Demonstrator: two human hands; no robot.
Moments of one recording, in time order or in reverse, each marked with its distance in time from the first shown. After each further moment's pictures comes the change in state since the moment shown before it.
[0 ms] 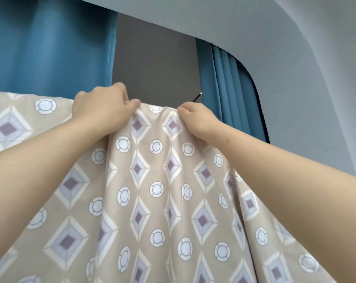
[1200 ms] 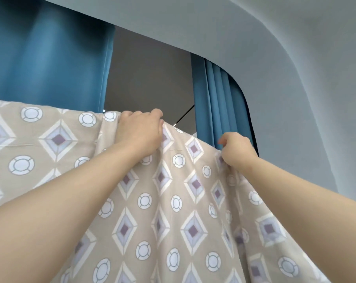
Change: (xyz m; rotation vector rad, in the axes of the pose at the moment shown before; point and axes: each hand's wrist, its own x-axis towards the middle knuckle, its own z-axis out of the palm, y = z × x) left_hand -0.012 0.067 0.036 0.006 0.068 0.243; right_hand -0.034 0.067 -0.056 -0.377 0.147 0.369
